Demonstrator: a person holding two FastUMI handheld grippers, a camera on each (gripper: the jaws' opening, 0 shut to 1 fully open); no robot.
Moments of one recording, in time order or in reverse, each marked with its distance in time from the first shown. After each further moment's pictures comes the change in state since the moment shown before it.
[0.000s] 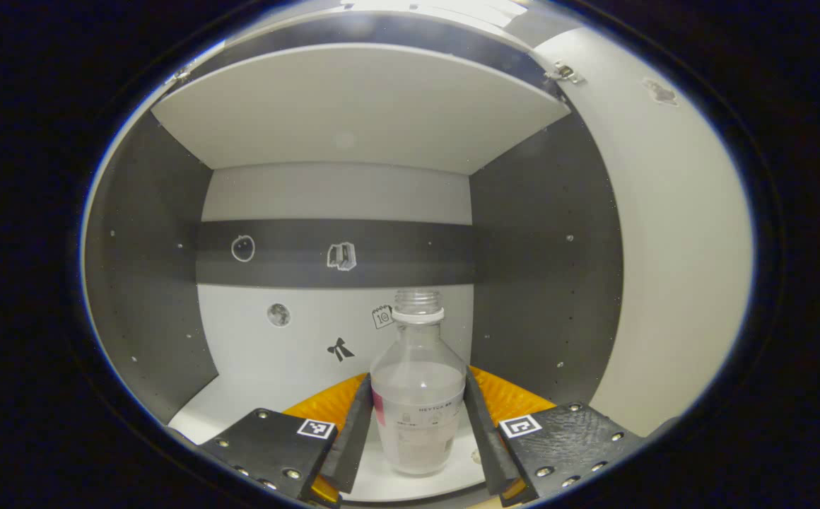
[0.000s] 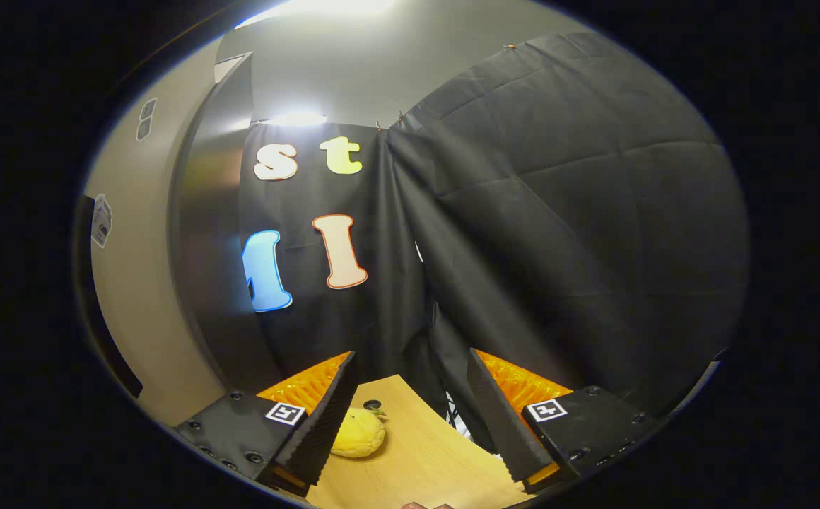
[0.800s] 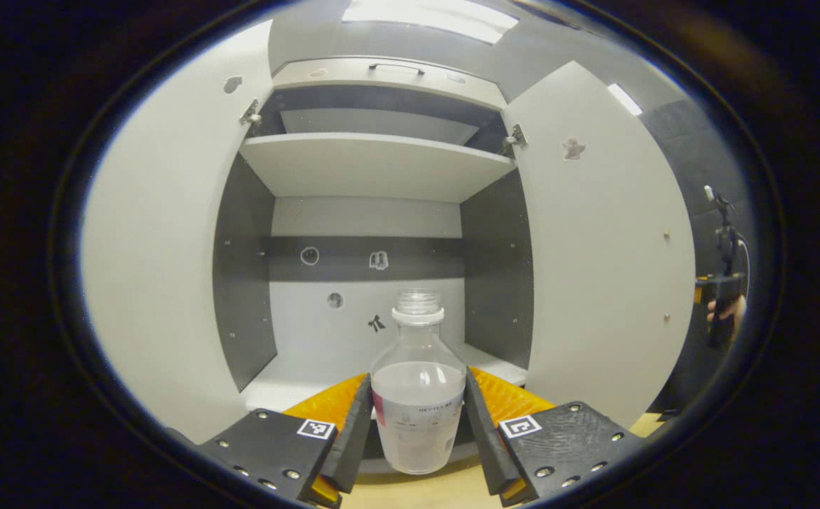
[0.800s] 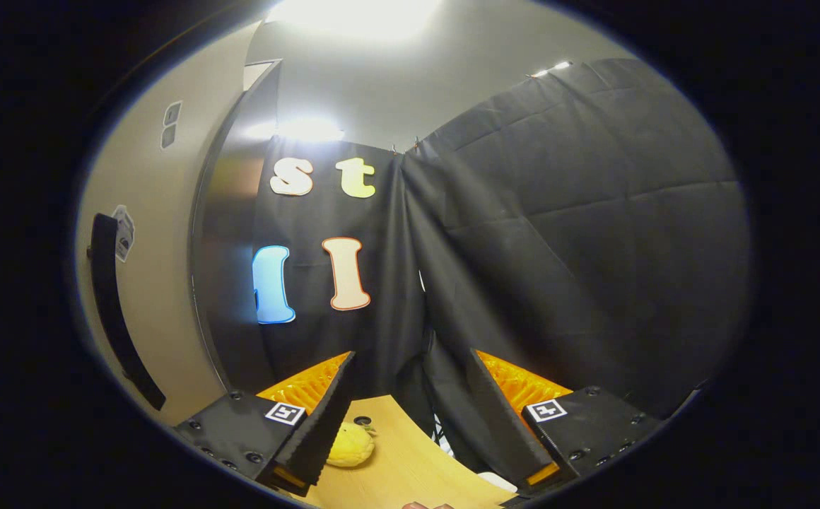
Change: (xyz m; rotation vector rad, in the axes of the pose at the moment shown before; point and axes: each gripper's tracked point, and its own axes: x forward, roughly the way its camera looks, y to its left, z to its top) left arm -0.211 0.028 -0.037 0.007 -0.001 -0.005; right arm -0.036 0.011 0.053 -0.079 -0.128 -0.005
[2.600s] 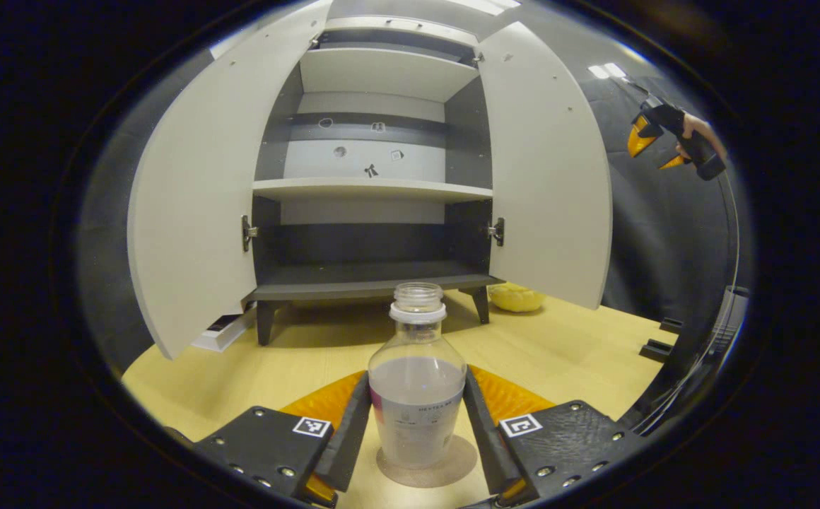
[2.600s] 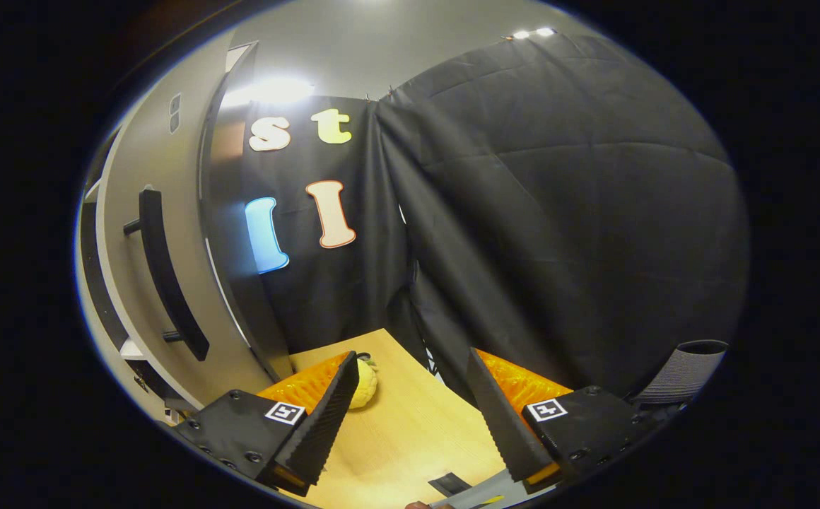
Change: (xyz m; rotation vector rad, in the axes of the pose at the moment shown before) left arm -0.160 -0.041 -0.305 -0.042 0.238 -0.037; right arm -0.094 0.001 -0.059 0.068 0.308 -0.095
